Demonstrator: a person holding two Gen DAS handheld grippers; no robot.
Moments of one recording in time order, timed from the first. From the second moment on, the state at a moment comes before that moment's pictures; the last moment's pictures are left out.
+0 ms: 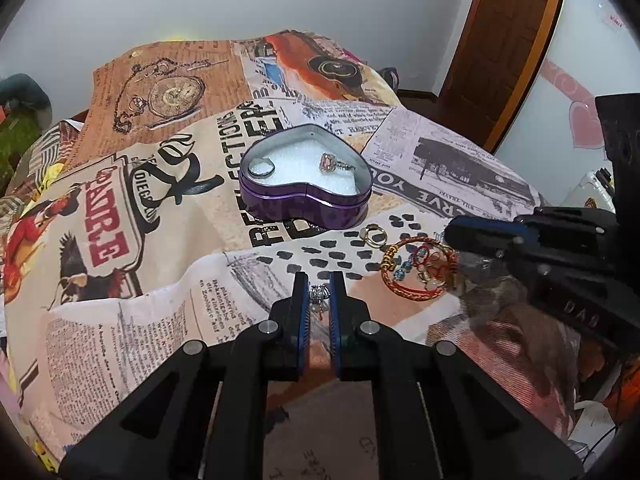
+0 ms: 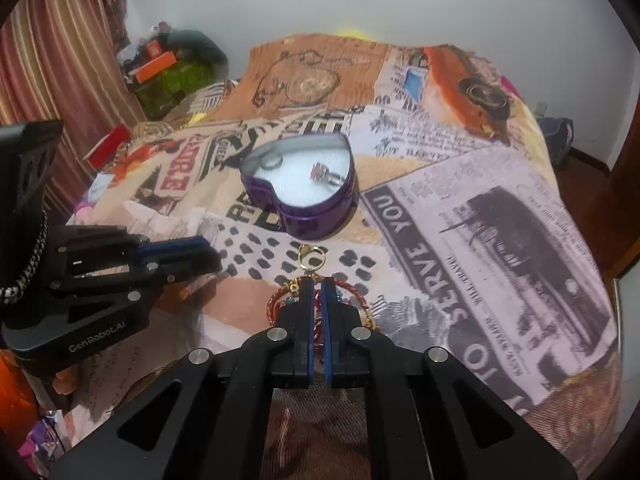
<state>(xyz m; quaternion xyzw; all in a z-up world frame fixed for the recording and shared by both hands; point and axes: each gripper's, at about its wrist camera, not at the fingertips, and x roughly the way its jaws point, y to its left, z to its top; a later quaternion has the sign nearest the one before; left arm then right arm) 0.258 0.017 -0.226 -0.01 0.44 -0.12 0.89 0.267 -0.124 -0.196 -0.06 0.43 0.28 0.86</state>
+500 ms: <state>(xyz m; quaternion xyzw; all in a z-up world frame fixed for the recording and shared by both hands) 0.246 0.035 -0.223 -0.03 0.44 -0.11 0.89 0.273 -0.121 -0.203 -0.06 0.46 0.28 0.84</state>
